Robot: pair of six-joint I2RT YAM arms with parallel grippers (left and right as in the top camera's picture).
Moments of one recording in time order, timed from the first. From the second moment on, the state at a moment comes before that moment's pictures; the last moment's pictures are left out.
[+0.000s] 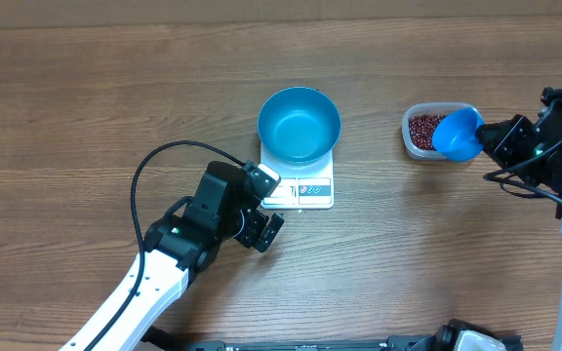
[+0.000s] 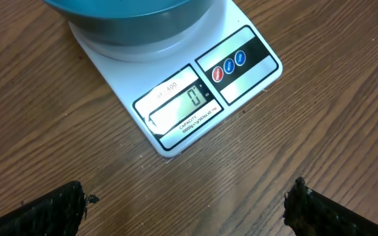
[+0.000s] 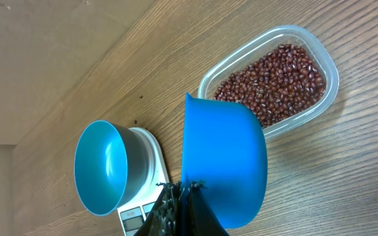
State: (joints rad) left arm -0.50 1.19 0.73 -0.46 0.12 0.11; right arm -0.35 1.26 1.23 -0.87 -0.50 0.36
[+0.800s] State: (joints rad) left arm -0.50 1.19 0.73 -0.44 0.11 0.10; right arm -0.35 1.49 1.65 -1.16 -0.38 0.18
